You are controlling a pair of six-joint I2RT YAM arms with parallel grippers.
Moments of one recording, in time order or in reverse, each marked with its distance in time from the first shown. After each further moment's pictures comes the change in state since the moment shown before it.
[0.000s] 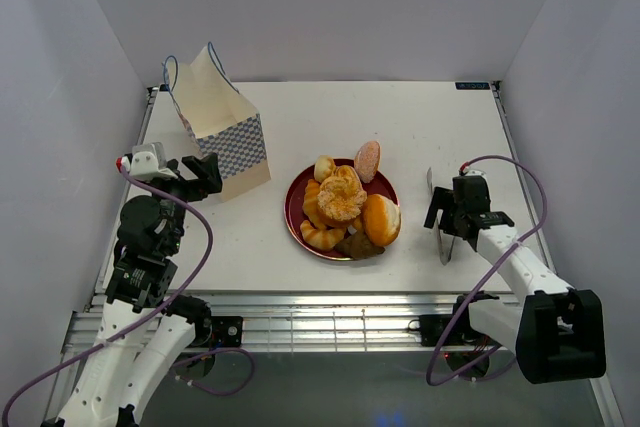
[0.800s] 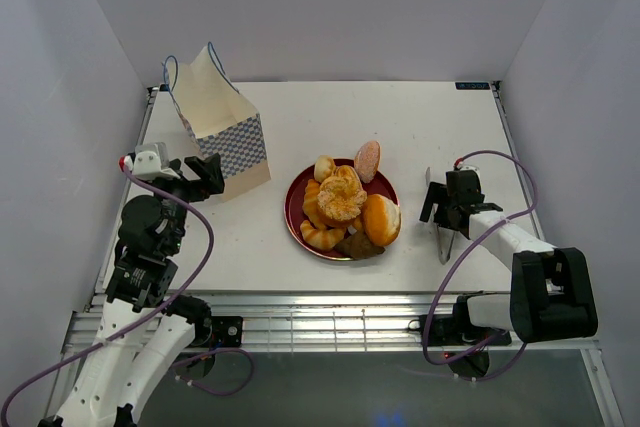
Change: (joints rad) left arm -0.016 0.001 0.000 0.000 0.006 0.003; right arm 0.000 0.211 0.020 0.159 0.021 0.006
